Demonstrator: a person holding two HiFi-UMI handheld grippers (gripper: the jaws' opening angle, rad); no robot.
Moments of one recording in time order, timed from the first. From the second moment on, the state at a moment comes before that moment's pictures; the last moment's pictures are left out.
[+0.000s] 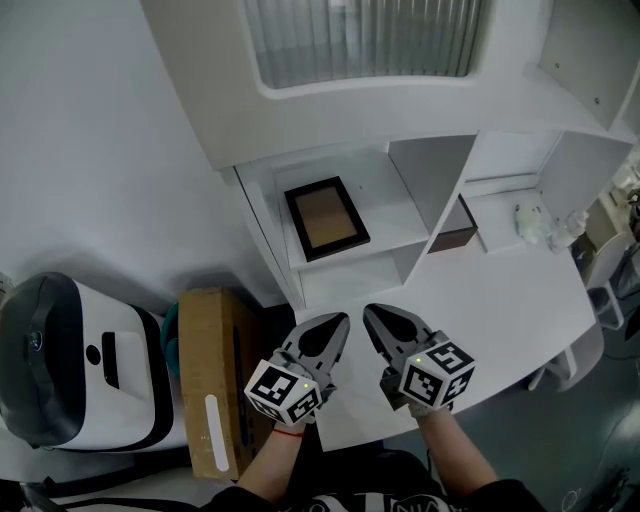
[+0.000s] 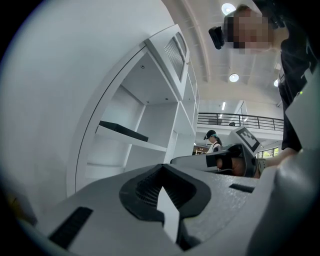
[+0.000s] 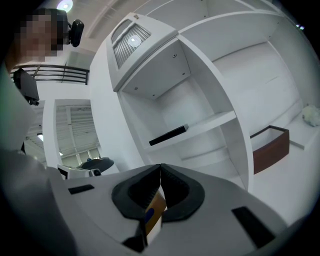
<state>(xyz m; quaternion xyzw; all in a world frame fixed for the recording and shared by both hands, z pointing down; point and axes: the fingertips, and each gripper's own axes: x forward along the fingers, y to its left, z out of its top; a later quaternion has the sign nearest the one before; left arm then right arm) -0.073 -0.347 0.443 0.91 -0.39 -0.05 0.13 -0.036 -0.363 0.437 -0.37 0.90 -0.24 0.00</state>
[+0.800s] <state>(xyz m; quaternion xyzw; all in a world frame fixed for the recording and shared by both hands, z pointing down) -0.057 -0.294 0.447 0.90 -0.41 -0.04 0.13 -0.020 -0.309 0.443 -0.34 0.91 -0.25 0.01</state>
